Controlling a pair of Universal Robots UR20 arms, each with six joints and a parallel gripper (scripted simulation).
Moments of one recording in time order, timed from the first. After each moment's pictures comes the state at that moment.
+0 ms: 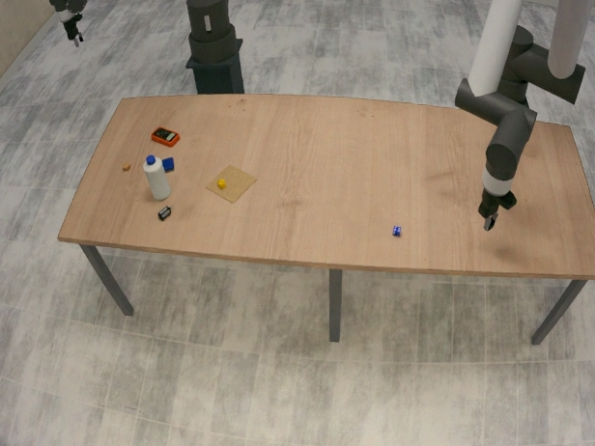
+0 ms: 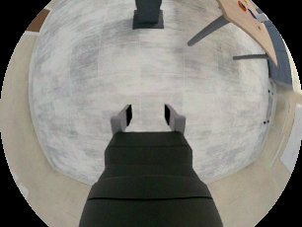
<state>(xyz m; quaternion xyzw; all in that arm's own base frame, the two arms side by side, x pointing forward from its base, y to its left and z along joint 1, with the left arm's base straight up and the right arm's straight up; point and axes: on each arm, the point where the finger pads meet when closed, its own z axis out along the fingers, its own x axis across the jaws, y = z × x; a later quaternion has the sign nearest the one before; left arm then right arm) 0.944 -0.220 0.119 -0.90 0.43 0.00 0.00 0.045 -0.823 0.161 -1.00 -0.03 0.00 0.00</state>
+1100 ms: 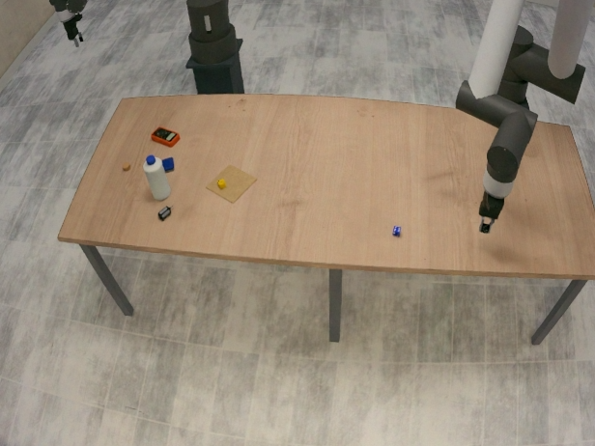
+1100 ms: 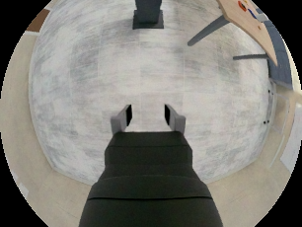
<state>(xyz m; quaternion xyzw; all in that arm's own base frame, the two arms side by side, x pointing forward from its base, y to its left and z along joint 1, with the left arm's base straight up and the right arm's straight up) 0.957 -0.236 0.117 -0.65 0.76 0.00 0.00 0.045 -0.823 0.161 -1.00 -0.03 0.00 0.00</state>
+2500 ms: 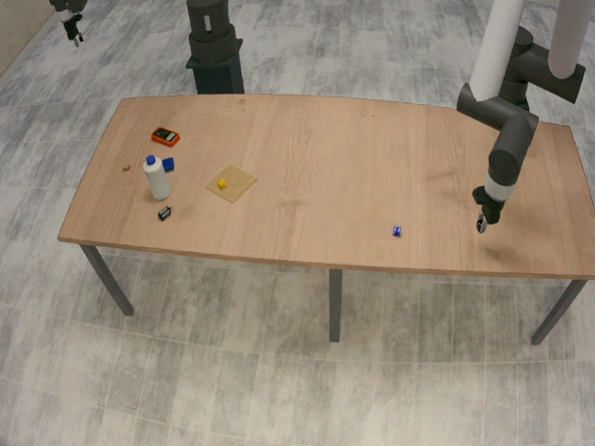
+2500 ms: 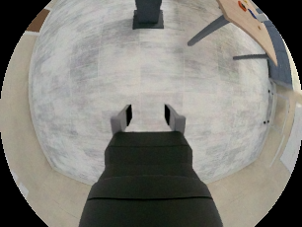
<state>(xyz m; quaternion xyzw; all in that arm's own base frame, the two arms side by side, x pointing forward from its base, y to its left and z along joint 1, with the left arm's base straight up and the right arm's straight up) 0.951 -0.252 0.114 -0.18 0.98 0.00 0.00 0.045 -0.823 0.161 -1.00 -0.03 0.00 0.00</state>
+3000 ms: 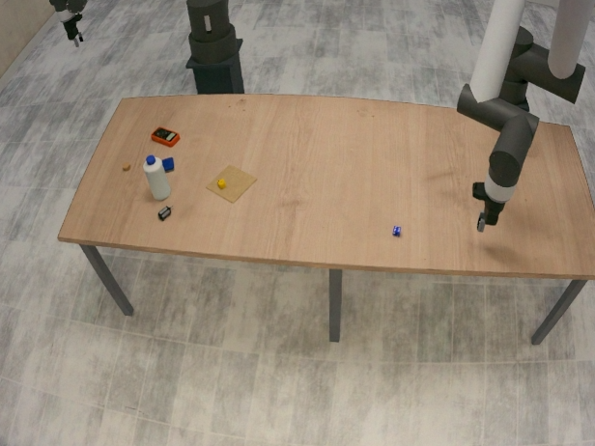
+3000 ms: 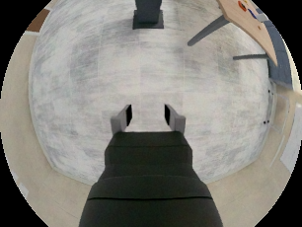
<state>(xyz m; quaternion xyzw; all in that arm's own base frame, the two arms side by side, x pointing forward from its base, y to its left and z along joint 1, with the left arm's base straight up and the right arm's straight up) 0.945 -0.252 0.113 0.01 1.00 0.00 0.00 0.045 -0.823 0.161 -1.00 -0.03 0.00 0.00</state>
